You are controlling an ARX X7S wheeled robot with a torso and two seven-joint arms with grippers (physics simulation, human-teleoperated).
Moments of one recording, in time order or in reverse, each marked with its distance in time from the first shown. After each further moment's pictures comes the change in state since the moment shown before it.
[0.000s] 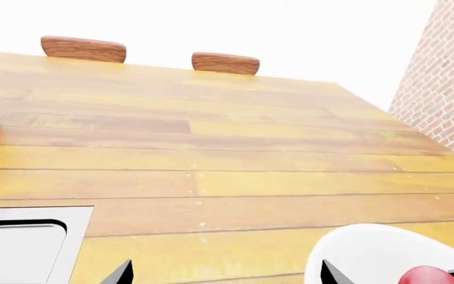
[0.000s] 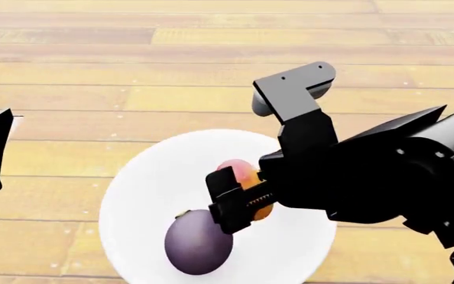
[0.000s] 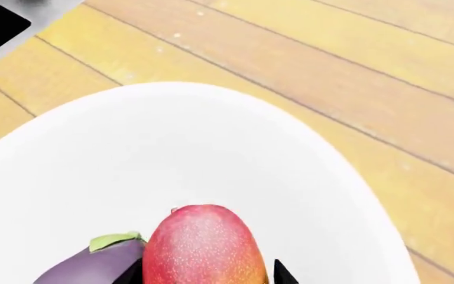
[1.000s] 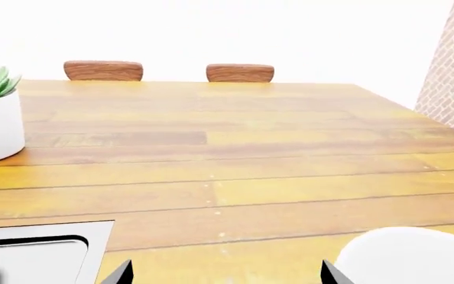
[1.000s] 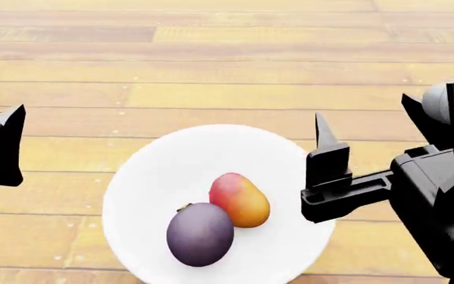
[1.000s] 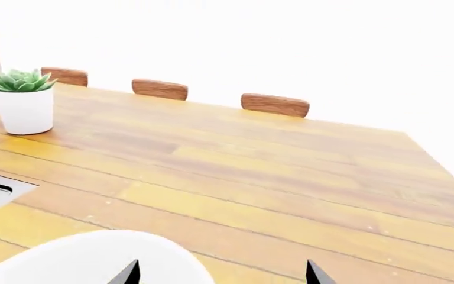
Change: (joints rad) left arm -0.015 0.069 0.070 -0.029 0.197 -0.005 0.028; right arm -0.518 0.519 0.495 -0.810 0.123 -0.516 0.424
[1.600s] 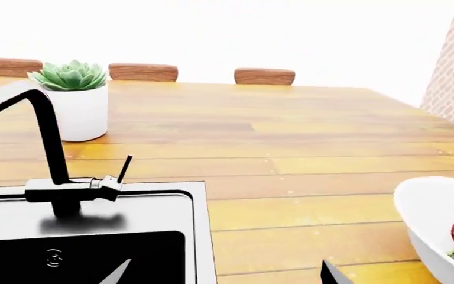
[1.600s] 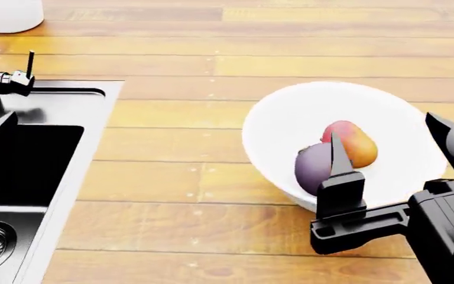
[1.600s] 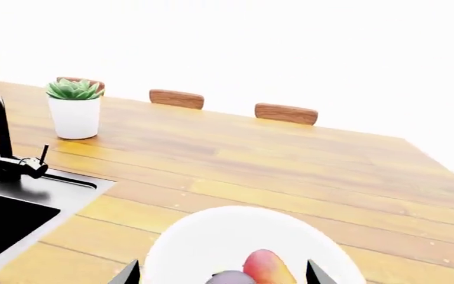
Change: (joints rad) left arm 0.098 -0.039 -0.038 0.051 0.035 0.072 0.029; right arm -0.185 0.113 0.100 -0.159 0.027 -0.118 0.101
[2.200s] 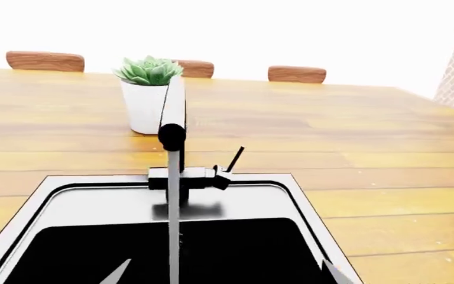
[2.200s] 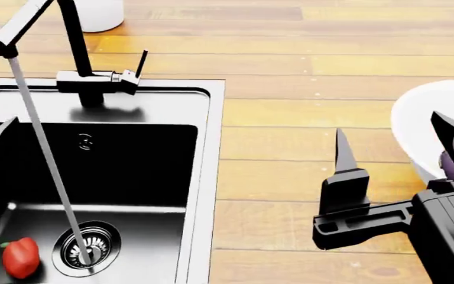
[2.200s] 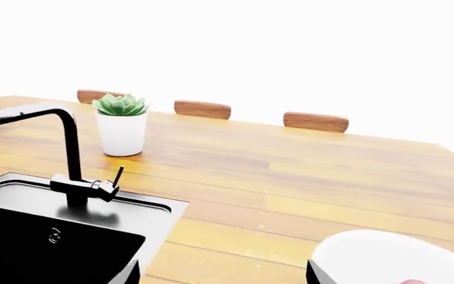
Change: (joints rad) left arm 0.031 0.003 -0.003 -0.007 0.012 0.019 0.017; right arm -0.040 -0.013 0.017 -0.001 -0.031 -0.035 0.012
